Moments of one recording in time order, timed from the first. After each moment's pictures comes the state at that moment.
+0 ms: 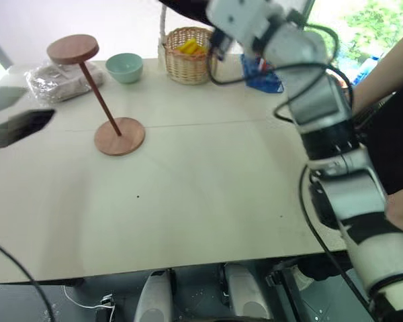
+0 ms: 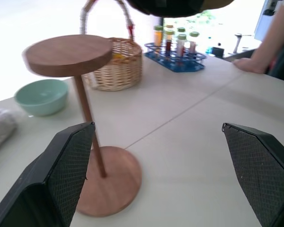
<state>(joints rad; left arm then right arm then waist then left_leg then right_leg) -0.23 1.09 0.87 -0.17 -0.82 0.91 -0.96 -1.38 -0.32 0.23 0.47 -0.29 0.04 0.44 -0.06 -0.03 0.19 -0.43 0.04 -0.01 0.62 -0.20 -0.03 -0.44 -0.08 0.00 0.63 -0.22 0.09</state>
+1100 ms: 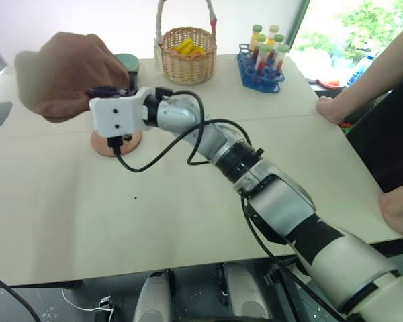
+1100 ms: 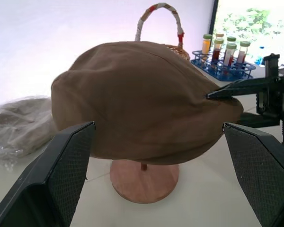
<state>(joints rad) -0.14 1.09 1.01 -0.23 -0.86 0.97 -0.82 -1.35 0.06 0.45 0.82 -0.41 -0.37 0.45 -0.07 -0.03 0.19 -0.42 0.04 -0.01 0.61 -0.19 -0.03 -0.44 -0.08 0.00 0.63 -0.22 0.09</state>
